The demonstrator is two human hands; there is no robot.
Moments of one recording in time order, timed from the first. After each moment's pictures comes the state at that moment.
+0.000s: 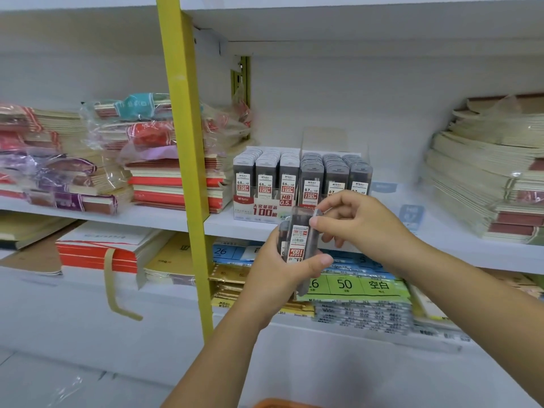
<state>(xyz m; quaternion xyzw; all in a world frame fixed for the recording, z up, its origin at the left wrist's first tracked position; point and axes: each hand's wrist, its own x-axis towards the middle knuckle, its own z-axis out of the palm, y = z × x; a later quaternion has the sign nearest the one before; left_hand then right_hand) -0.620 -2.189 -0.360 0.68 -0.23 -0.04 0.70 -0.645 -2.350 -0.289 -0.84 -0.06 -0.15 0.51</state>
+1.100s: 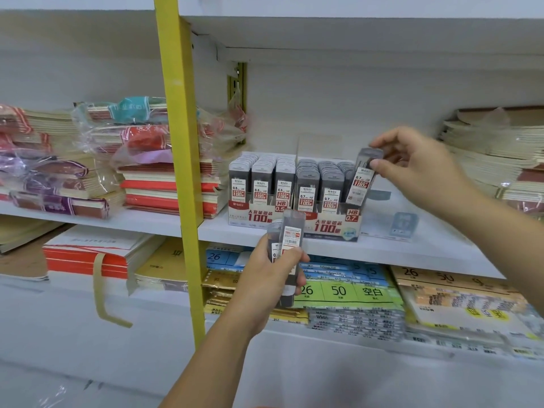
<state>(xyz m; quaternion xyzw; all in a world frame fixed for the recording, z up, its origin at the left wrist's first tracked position) -0.609 -2.189 -0.365 0.64 -0.17 -0.11 0.74 -0.633 -2.419 -0.221 -0.88 -0.08 -0.38 0.27</state>
